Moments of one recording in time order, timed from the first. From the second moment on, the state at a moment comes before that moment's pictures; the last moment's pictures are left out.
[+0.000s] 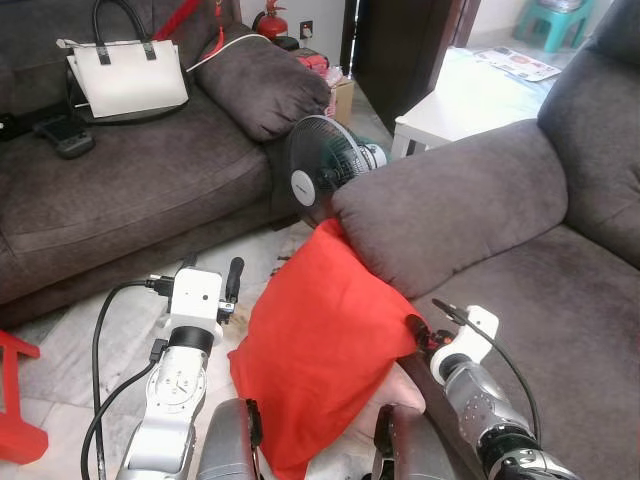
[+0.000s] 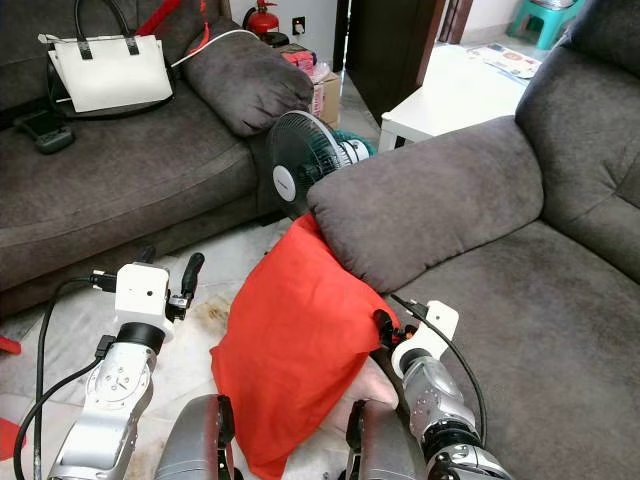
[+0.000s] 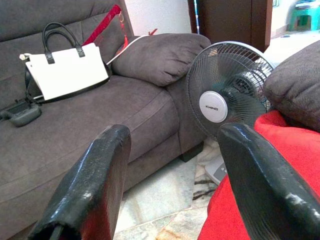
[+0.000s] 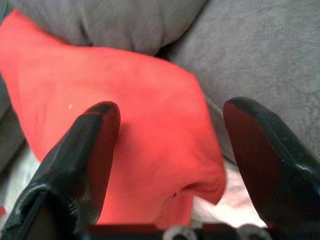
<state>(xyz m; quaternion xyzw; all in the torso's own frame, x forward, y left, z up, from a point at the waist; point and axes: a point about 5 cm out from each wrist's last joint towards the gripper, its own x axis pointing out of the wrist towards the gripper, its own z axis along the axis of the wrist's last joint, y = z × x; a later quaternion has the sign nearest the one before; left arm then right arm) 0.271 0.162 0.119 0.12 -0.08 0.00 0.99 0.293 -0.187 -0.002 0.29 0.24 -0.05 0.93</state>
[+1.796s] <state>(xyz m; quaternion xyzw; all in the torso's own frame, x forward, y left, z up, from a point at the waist) 0.272 0.154 0.110 0.12 -0.06 -0.03 0.99 0.273 -0.160 -0.019 0.40 0.27 0.06 0.87</state>
